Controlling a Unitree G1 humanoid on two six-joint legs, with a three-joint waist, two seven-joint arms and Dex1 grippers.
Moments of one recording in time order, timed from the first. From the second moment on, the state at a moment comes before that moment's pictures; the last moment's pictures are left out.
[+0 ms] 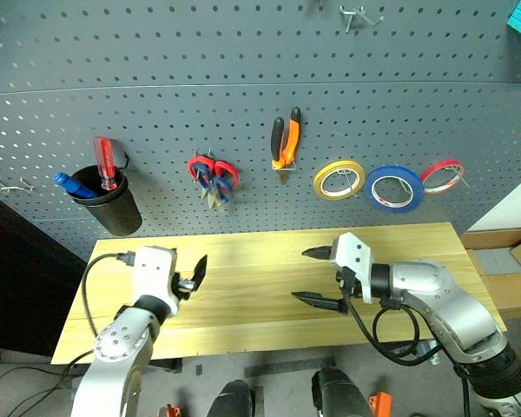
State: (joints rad) left arm 0.20 0.36 0.23 -0.51 -0.19 0.60 -0.26; right arm -0.29 -0.58 0.30 -0.45 0.28 0.64 0.86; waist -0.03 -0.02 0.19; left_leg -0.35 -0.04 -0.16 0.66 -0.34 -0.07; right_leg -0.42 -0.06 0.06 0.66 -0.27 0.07
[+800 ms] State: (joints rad) left arm 0.04 0.43 0.29 -0.08 -0.21 0.82 -0.26; right arm -0.48 -0.46 0.50 -0.45 0.19 0.70 0.79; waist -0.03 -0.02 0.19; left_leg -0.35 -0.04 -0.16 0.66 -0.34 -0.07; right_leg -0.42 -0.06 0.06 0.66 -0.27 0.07
